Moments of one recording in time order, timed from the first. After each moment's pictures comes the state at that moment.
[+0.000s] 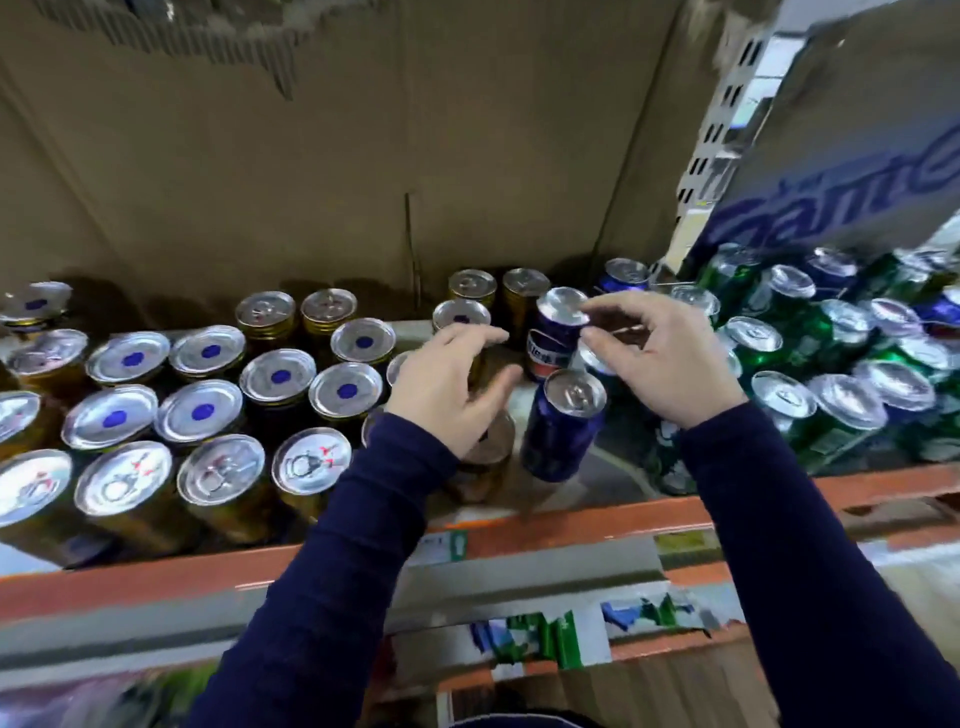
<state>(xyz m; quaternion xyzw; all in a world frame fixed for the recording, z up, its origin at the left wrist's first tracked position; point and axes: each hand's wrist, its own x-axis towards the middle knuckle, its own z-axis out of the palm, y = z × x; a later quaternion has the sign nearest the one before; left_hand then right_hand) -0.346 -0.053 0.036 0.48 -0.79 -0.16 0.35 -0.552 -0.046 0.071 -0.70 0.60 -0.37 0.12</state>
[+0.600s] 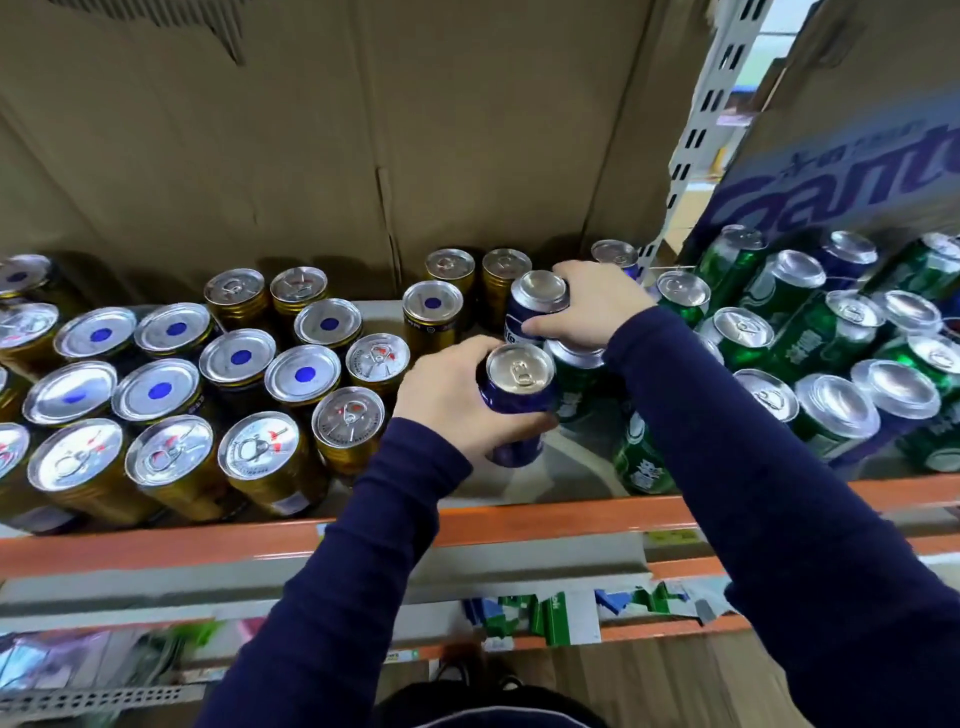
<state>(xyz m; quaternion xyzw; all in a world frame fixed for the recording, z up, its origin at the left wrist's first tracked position) -0.393 -0.045 0.028 0.55 -0.73 -0.25 0.32 -0.568 -0.134 0.061 -0.73 0.67 -0.09 0.13</state>
